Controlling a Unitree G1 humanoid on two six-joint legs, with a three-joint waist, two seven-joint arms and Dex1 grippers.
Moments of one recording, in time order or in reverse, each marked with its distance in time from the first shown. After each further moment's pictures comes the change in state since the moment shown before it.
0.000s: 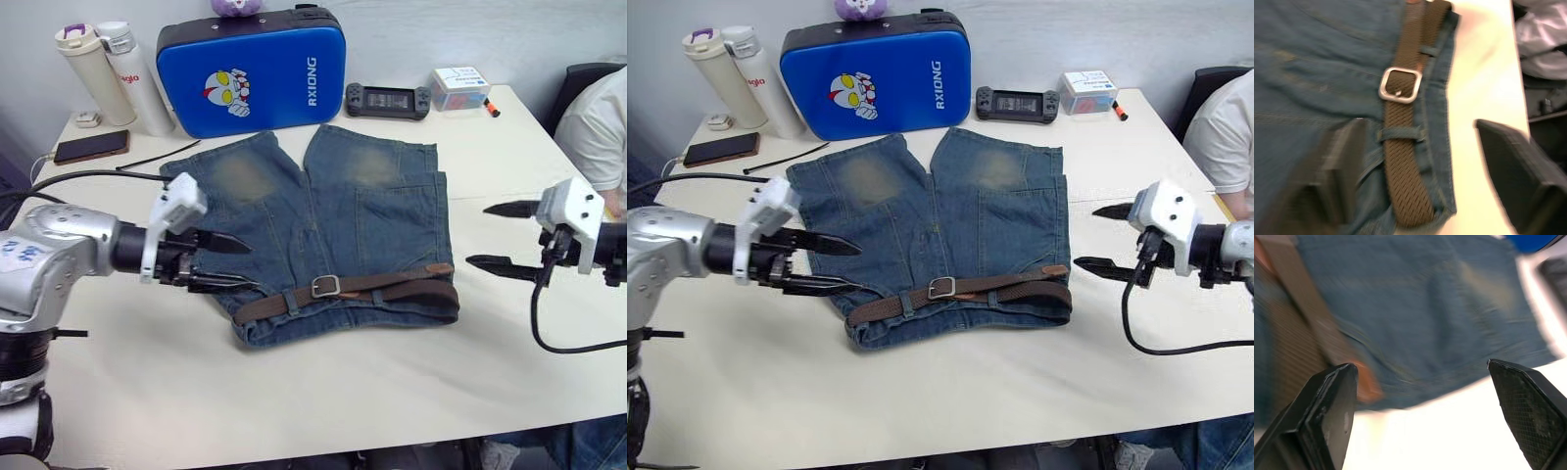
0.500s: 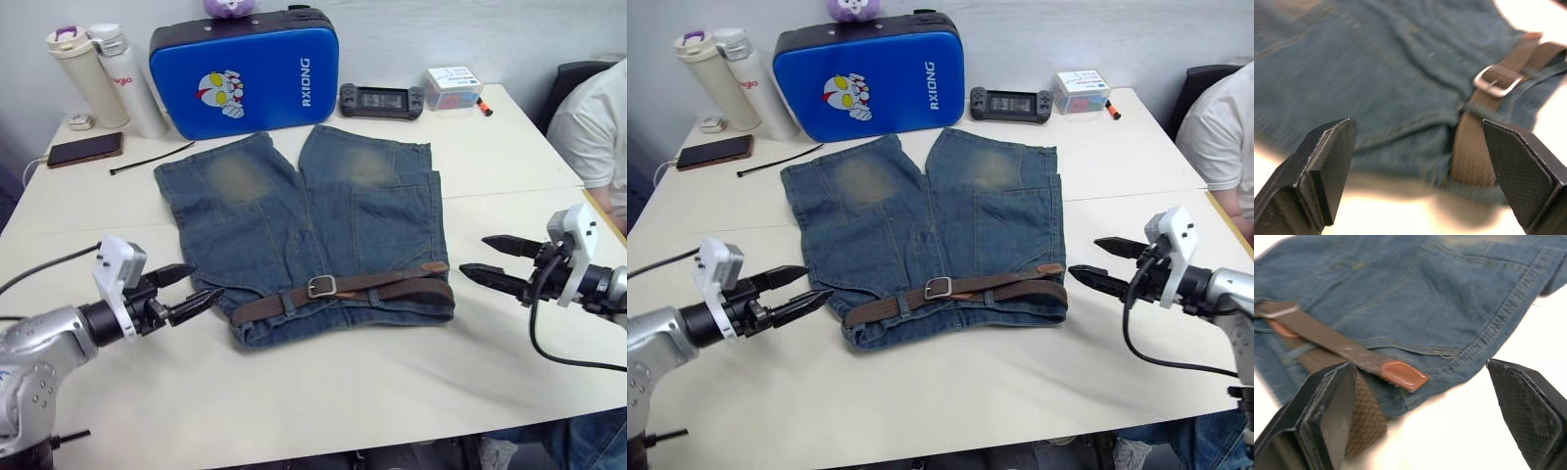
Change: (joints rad) left arm 0.587 -0.349 0.403 -0.236 0.028 -0.145 0.391; right arm 0.133 0.247 -0.130 -0.004 0.078 0.207 -0.215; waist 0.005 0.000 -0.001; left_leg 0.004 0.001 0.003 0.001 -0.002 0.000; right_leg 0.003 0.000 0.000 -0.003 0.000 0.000
